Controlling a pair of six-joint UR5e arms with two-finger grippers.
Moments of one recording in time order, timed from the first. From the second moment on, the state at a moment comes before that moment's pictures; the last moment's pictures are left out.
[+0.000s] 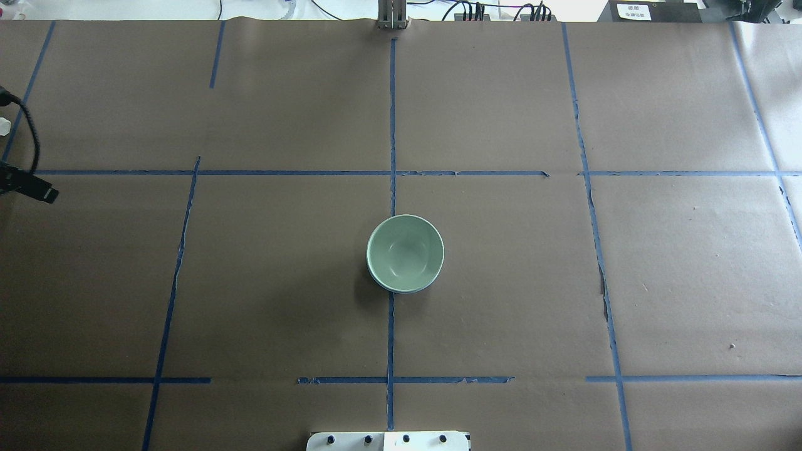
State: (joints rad) left arm -1.17 -1.55 -1.98 -1.67 -2.27 -0.24; right arm 1.48 -1.59 1.60 -1.41 2.34 -0.02
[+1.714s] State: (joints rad) left arm -1.60 -1.46 -1.78 -1.38 -2.42 0.25; right arm 1.50 -1.58 1.56 -1.49 2.34 -0.14
